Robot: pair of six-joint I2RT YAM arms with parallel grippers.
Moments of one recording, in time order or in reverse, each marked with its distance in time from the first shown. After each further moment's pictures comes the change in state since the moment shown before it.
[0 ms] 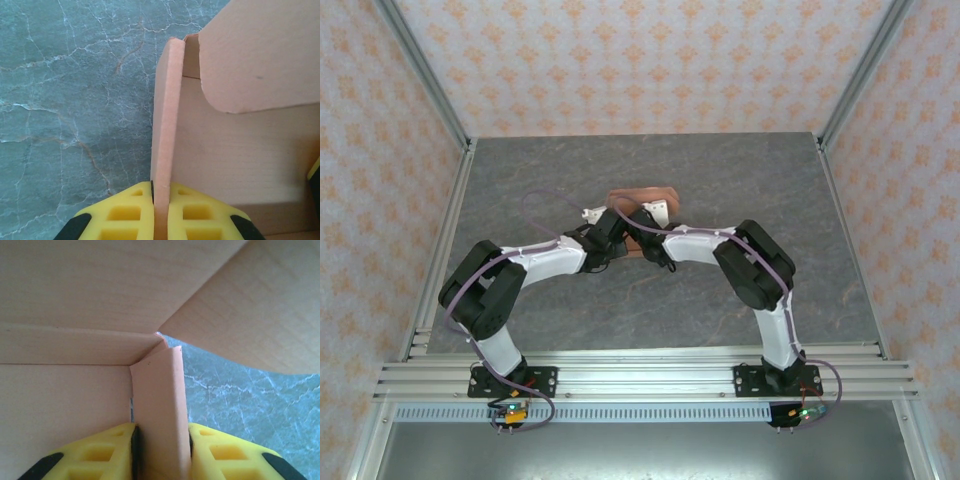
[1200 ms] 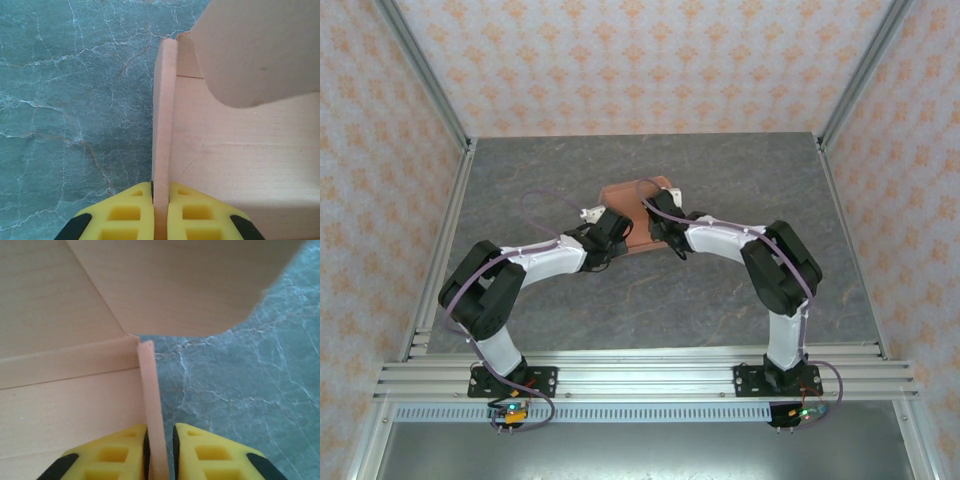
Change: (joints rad) left arm -0.003 -0.002 0.008 -0.011 -0.014 -0.055; right arm -0.111 -0.118 -0.035 0.074 -0.330 0.043
